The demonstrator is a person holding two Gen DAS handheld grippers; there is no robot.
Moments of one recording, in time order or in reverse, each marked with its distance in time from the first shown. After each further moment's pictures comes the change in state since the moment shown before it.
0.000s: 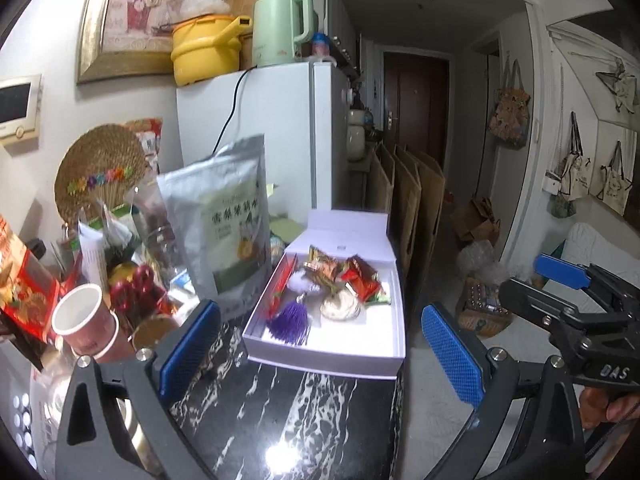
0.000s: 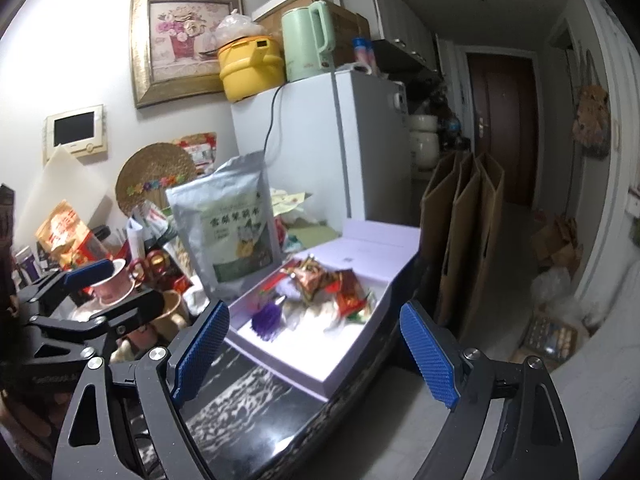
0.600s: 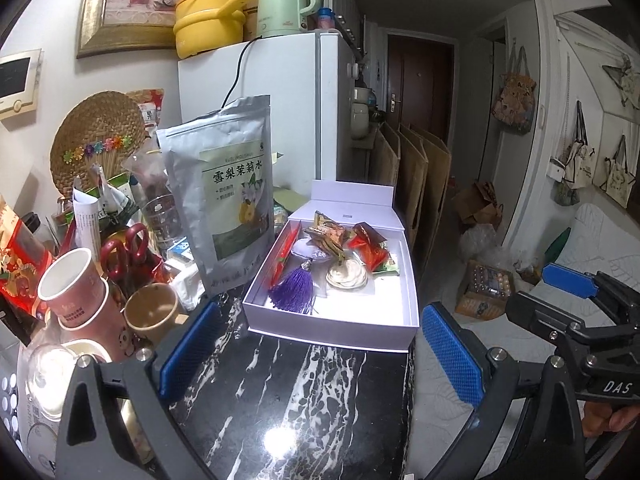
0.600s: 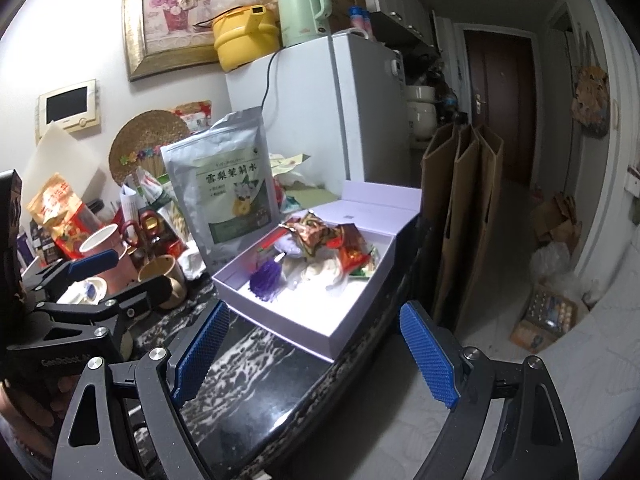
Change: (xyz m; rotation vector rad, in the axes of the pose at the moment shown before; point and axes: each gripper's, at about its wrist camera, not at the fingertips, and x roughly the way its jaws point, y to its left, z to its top) left arm 0.017 0.012 -0.027 -0.011 0.064 -0.009; right arm 0.016 0.008 -0.037 0.018 0.086 -0.023
